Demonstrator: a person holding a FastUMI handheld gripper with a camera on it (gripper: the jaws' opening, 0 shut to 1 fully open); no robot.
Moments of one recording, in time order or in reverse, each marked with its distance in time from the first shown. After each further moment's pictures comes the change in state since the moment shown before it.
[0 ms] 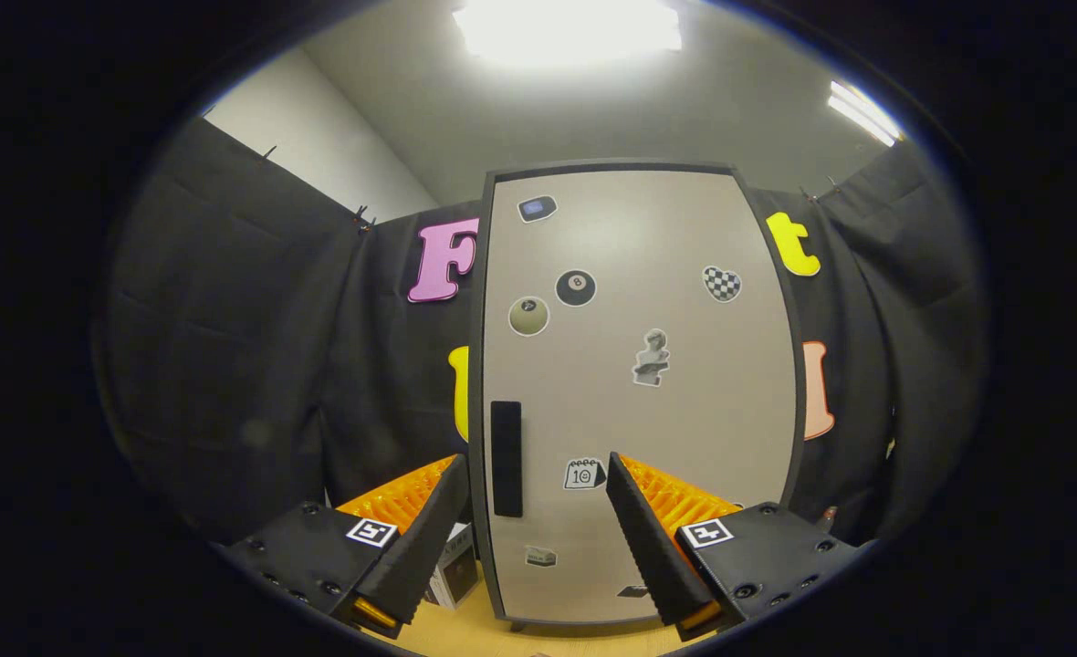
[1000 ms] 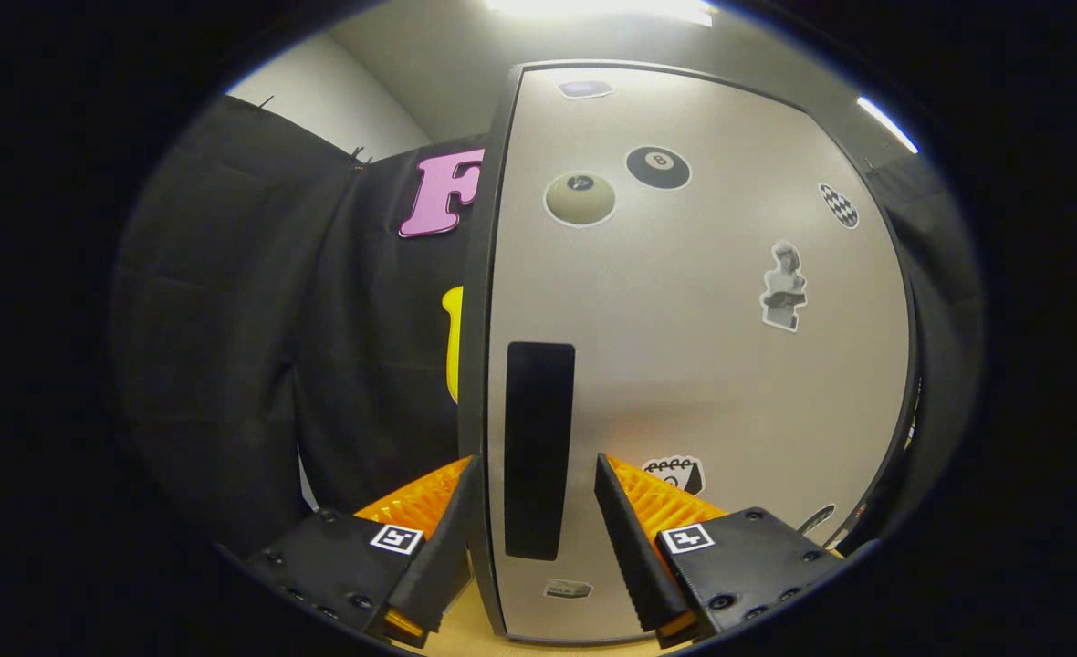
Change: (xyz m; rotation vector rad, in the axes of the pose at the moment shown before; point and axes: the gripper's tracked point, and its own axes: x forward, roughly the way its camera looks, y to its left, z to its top) arm 0.116 0.025 -0.068 -0.051 0.171 -0.022
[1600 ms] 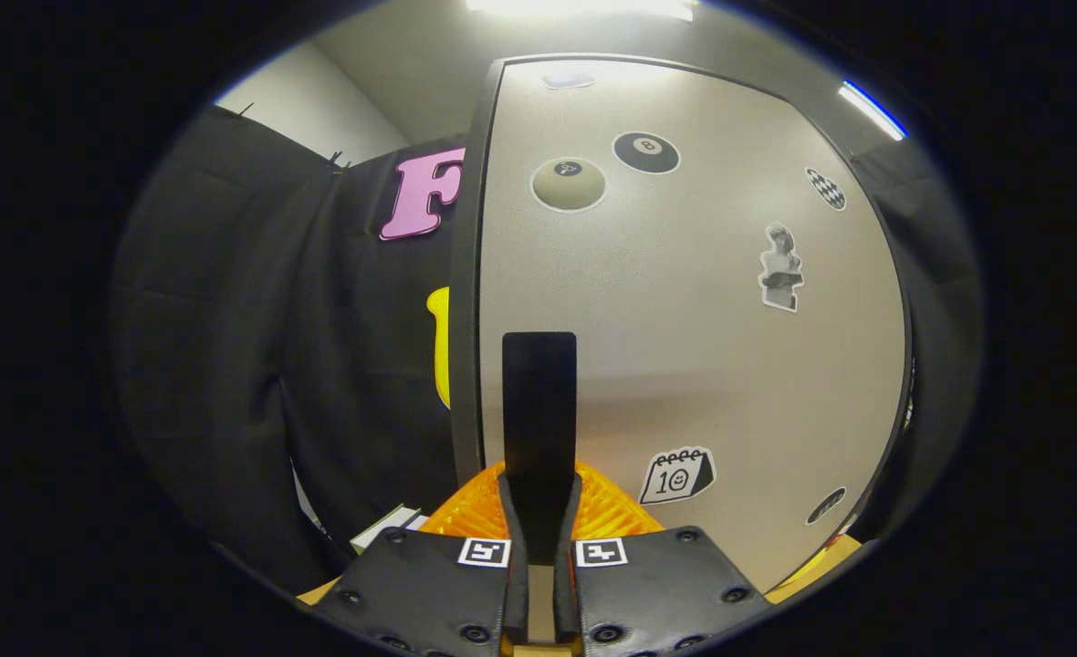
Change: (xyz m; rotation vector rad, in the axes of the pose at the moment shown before) arm 0.004 0.004 0.004 0.068 -0.013 -0.013
